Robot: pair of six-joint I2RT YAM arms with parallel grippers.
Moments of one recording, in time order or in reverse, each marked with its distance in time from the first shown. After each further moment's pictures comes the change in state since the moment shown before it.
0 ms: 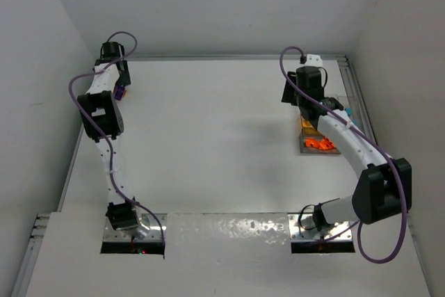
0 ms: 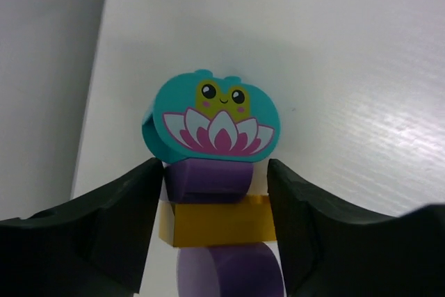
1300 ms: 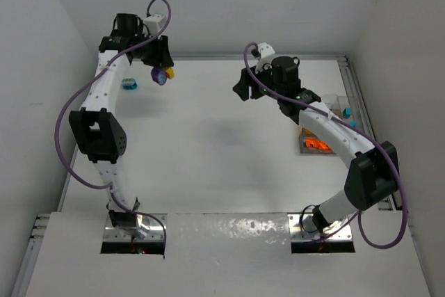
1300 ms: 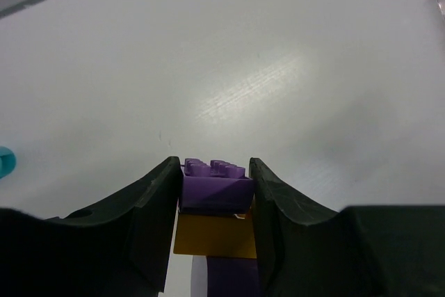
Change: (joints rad) left arm -0.254 -0.531 -0.170 -0.190 0.786 0.109; right arm 0.186 0.130 0.146 0.204 -0.551 -0.140
